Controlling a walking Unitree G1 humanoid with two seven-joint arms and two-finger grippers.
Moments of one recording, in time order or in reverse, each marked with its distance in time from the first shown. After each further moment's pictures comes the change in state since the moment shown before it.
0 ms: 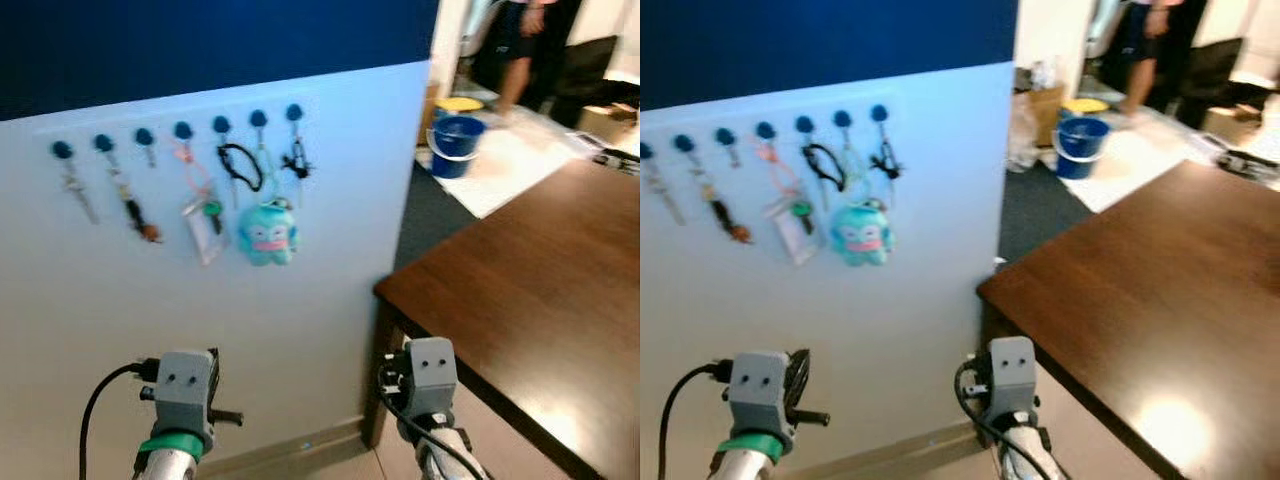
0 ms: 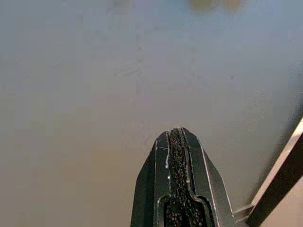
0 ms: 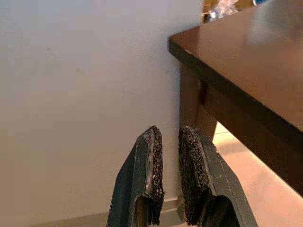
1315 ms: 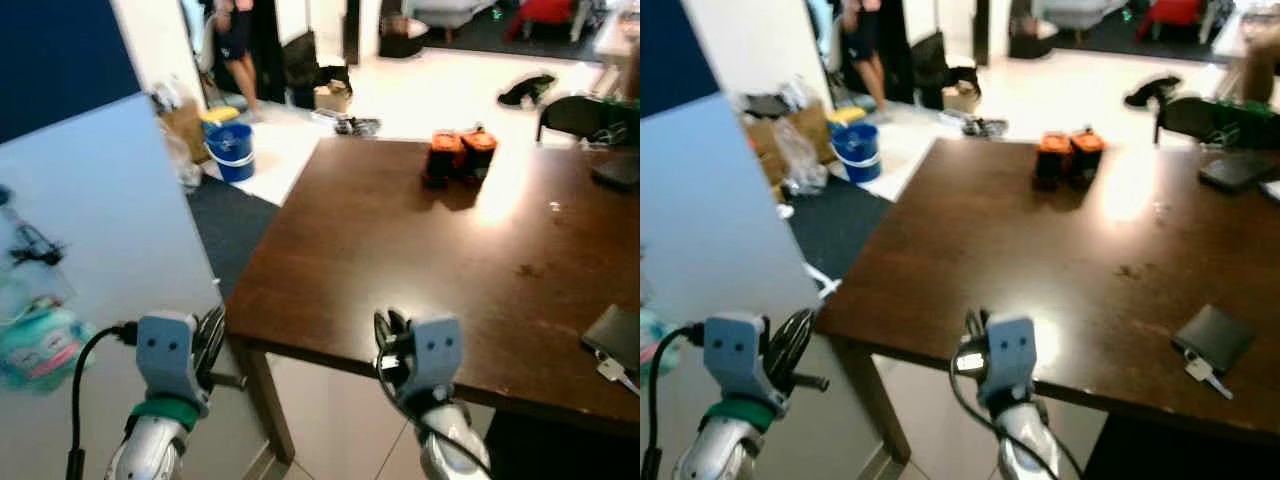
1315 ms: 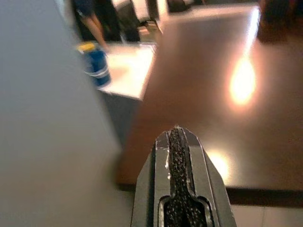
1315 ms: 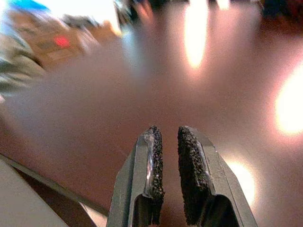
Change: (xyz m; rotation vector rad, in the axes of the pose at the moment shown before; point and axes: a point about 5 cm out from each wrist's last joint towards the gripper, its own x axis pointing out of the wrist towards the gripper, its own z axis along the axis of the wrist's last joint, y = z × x) left arm 0.010 -0.005 0.038 0.017 -0.070 -0.129; right arm -0.001 -0.006 0.019 -0.018 -0.132 0.026
